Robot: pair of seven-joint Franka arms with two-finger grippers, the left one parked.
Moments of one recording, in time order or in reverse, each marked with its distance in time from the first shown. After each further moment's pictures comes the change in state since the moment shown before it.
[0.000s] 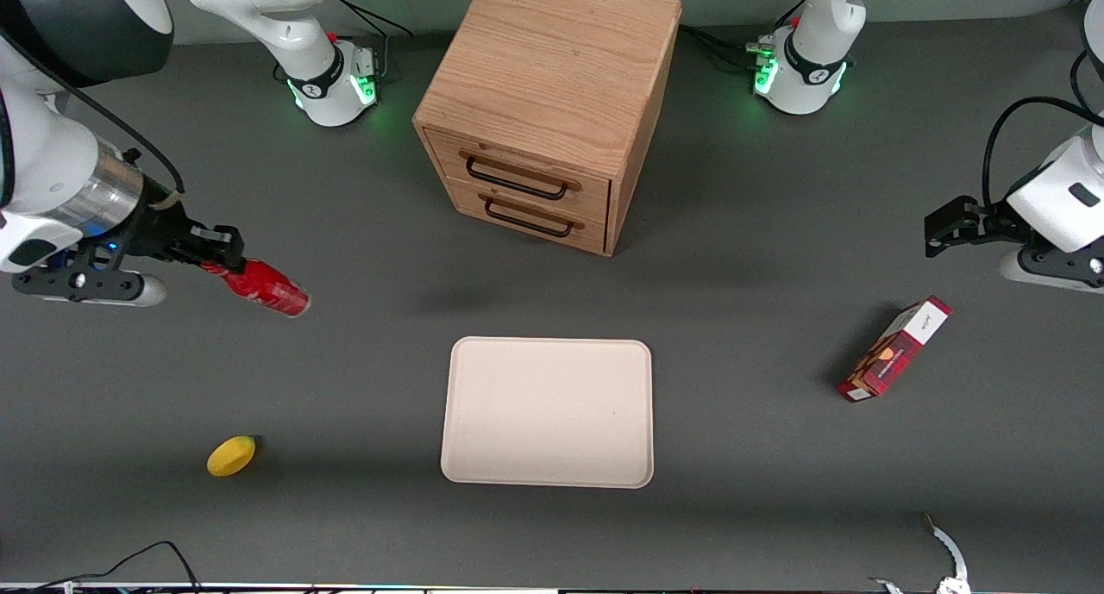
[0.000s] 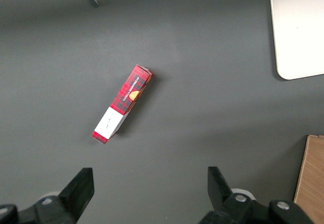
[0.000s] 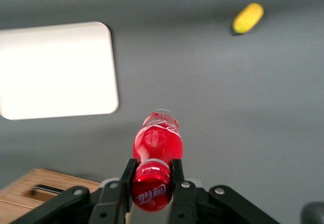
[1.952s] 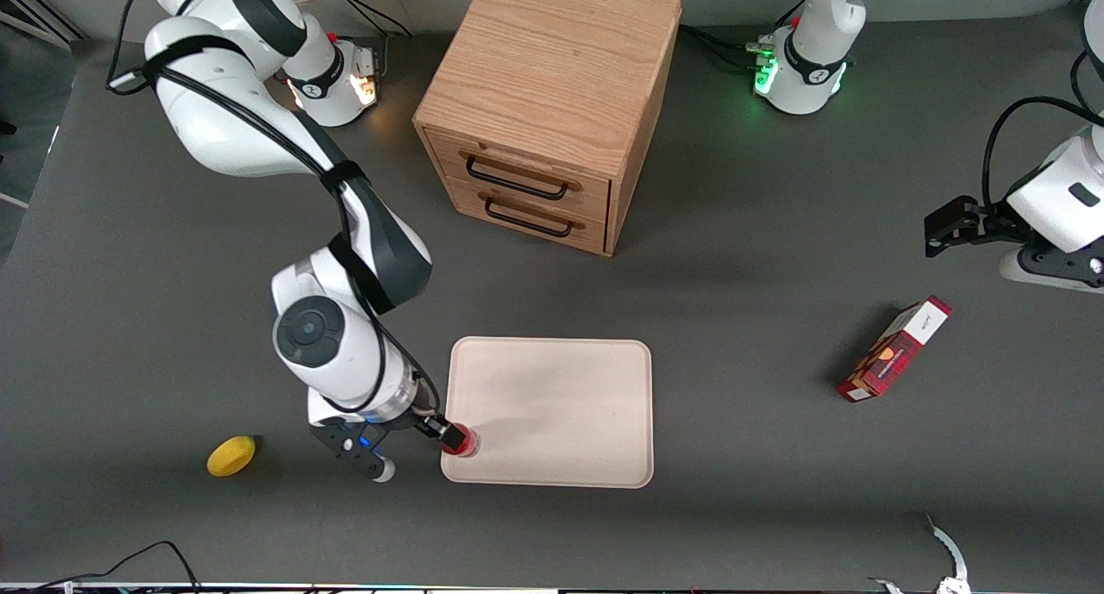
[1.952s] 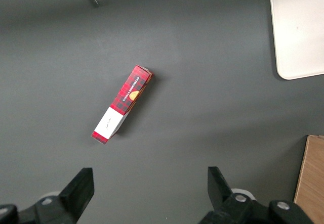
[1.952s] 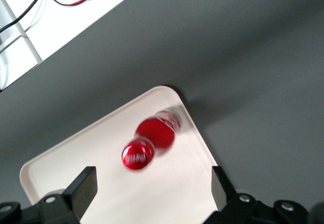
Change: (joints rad) arm 0.141 0.600 0.153 0.329 -0.301 0.380 0.627
